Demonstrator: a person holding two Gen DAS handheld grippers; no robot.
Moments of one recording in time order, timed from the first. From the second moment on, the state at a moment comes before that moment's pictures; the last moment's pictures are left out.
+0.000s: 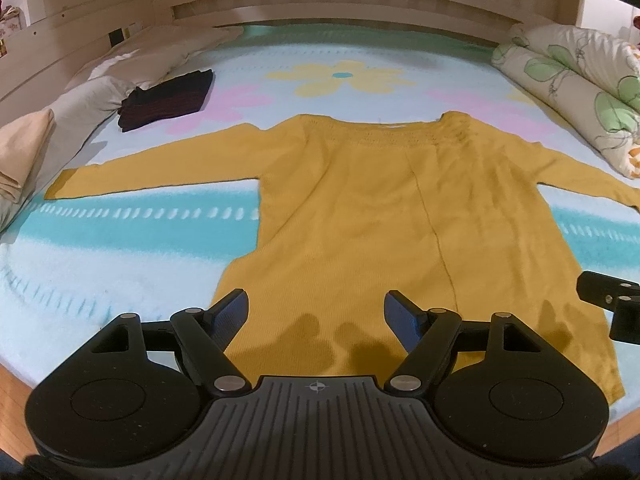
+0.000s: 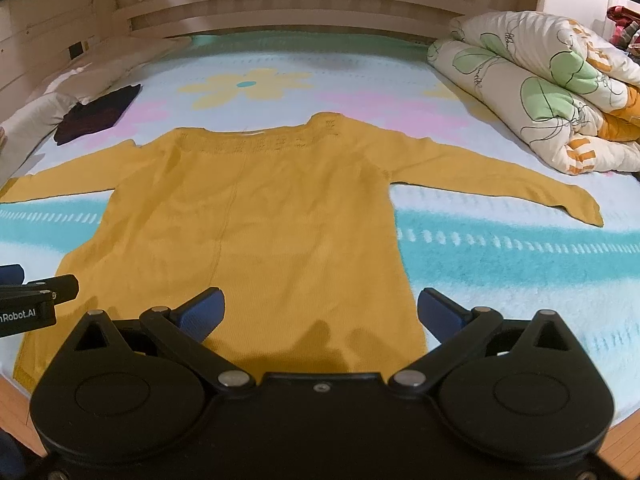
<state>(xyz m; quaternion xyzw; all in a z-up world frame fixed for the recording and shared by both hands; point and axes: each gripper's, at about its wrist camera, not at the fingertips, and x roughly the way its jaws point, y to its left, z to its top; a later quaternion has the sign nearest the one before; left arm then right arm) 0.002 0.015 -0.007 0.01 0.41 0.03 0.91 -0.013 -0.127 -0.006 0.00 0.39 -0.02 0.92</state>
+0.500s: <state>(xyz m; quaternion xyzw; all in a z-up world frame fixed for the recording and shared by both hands) 0.002 0.012 -0.007 0.01 0.41 0.03 0.91 -0.012 -0.123 -0.005 -0.01 0.39 -0.02 0.92</state>
